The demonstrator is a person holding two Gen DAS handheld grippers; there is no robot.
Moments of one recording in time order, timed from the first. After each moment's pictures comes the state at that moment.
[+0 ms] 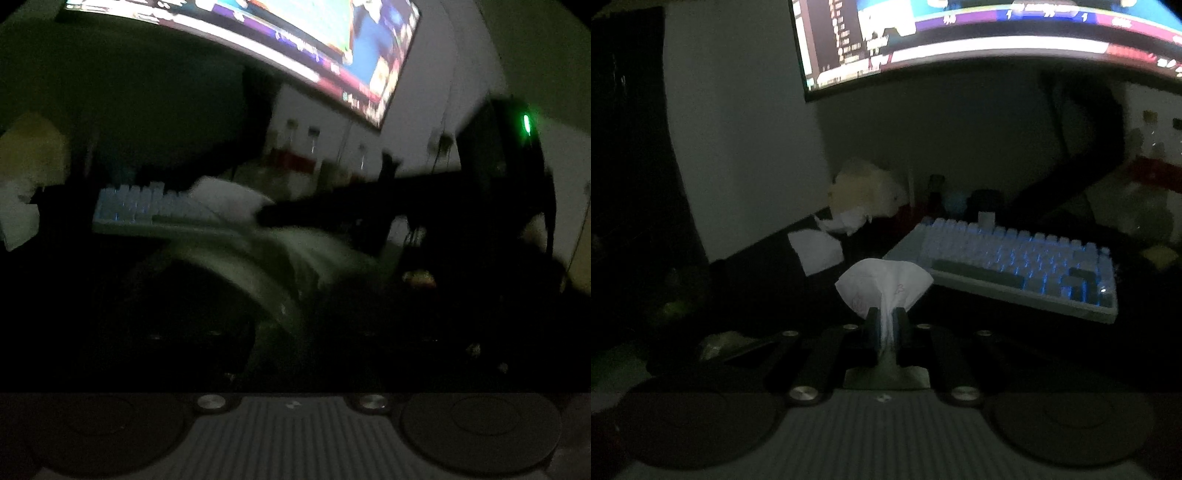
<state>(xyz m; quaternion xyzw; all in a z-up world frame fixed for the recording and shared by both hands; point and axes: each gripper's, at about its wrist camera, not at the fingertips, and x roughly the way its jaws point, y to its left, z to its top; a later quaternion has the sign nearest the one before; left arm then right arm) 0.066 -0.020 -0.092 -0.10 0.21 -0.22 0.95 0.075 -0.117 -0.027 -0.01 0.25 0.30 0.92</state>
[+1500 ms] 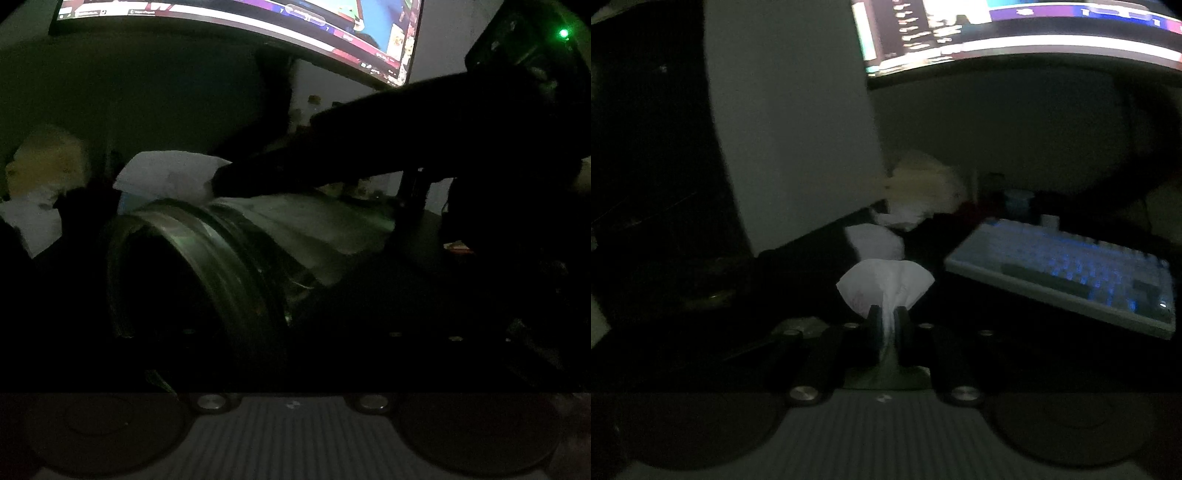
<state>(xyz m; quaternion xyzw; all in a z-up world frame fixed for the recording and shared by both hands) 0.031 -0.017 -0.095 -0.05 0.23 -0.16 0.96 0.069 -0.086 -0.025 -0.02 0.25 0.38 0.89</state>
